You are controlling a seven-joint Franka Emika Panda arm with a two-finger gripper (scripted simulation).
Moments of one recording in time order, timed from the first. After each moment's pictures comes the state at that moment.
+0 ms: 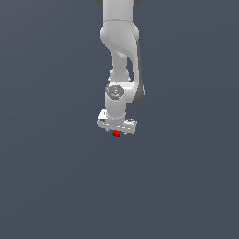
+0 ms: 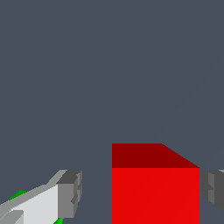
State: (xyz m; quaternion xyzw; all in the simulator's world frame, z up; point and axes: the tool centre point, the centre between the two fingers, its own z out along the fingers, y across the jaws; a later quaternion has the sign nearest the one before) arm -0.073 -0.015 0.024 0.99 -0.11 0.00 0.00
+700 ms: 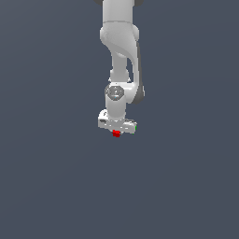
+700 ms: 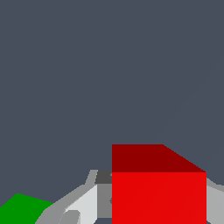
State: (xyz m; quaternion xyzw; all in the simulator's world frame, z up) arm -0.073 -0.015 0.020 0.99 -0.11 0.00 0.00
